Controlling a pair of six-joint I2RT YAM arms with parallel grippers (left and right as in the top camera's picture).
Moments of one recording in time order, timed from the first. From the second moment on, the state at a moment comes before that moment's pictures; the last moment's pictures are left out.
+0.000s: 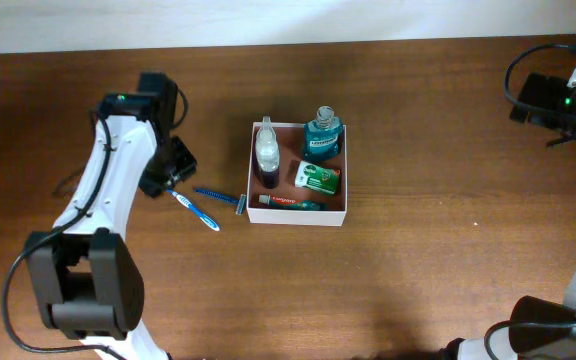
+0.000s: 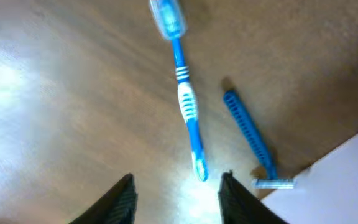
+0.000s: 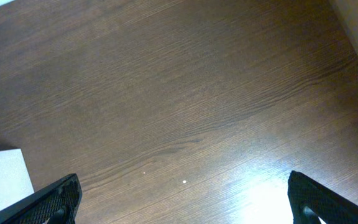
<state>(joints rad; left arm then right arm) -0.08 1.89 1.59 -1.25 -0.08 -0.72 -0.31 1.68 2.00 -1.36 0.08 0.11</state>
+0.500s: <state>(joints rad) -0.08 1.90 1.39 -0.97 -0.03 -0.77 -0.31 1.68 2.00 -1.36 0.09 0.11</state>
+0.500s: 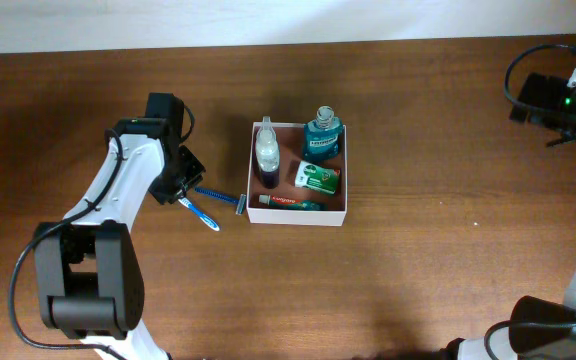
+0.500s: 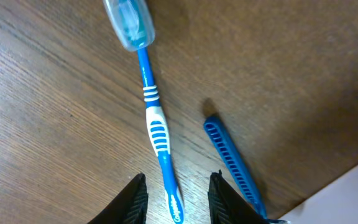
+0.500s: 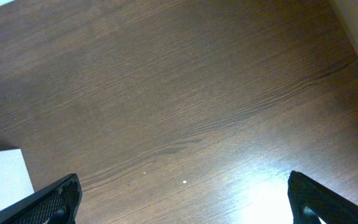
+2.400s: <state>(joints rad) -0.08 1.98 1.38 -0.91 -0.08 -0.78 -0.31 1.68 2.00 -1.36 0.09 0.11</state>
